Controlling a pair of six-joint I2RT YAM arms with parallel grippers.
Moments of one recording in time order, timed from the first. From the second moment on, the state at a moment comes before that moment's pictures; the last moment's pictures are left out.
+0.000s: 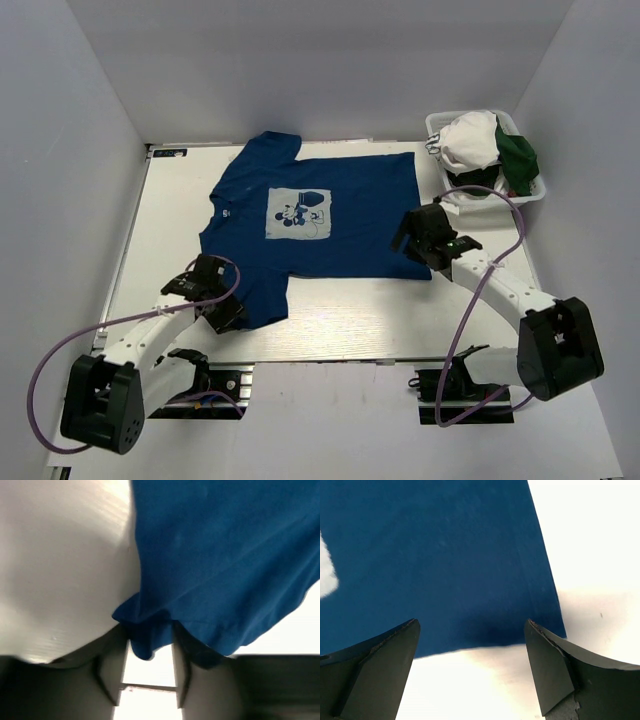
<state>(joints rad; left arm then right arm) -0.26 0.98 0.45 -0.71 0.05 -0.94 0.43 1.31 0.80 -0.35 0.28 0.68</state>
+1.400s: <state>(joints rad) -0.26 0.51 0.44 -0.82 0.32 -0.85 0.35 1.03 0.47 -0.39 0.24 0.76</state>
